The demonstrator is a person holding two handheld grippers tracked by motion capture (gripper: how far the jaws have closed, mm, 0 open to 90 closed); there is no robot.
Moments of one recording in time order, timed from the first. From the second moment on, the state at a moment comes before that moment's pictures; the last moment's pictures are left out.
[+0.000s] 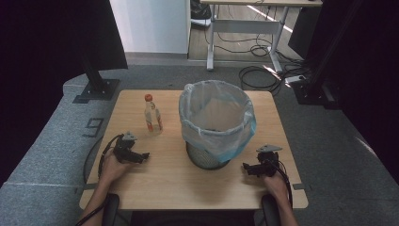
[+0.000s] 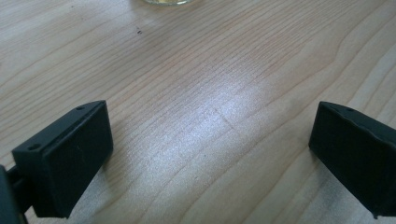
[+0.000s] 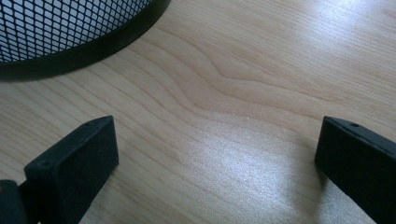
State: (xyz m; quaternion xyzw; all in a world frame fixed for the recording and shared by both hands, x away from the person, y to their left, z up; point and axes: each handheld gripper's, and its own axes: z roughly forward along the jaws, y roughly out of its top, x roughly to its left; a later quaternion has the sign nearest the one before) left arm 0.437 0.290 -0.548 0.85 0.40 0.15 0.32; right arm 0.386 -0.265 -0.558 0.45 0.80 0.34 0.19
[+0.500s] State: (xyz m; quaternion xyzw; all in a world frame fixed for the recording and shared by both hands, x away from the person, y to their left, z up) left arm 0.446 0.286 -0.546 0.84 0.41 0.15 0.31; right arm 0.385 -0.263 -0.558 0.46 0.80 0.34 0.19
